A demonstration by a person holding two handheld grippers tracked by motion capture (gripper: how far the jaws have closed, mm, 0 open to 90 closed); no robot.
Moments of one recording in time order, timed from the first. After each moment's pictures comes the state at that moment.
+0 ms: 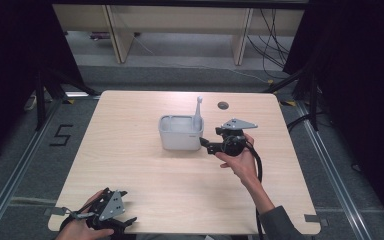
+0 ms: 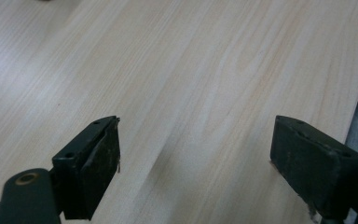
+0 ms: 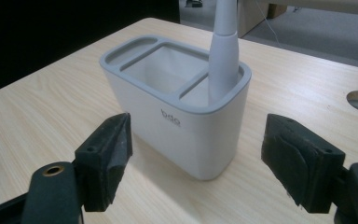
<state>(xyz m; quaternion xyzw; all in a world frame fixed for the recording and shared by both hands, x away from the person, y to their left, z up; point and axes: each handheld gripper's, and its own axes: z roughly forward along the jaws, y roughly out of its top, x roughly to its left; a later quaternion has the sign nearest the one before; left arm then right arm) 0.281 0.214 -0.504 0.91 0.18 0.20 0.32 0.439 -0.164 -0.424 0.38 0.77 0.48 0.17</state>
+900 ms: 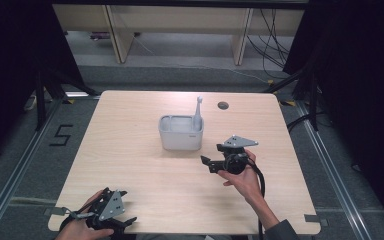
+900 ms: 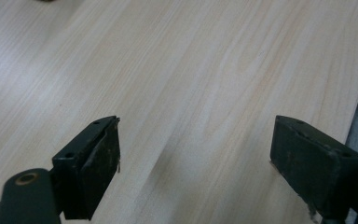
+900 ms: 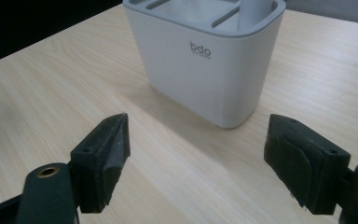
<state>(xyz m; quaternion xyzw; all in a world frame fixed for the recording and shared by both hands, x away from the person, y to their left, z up) 0.280 0.215 -0.502 0.91 0.18 0.20 0.31 0.405 -0.170 -0.452 0.36 0.79 0.47 0.15</state>
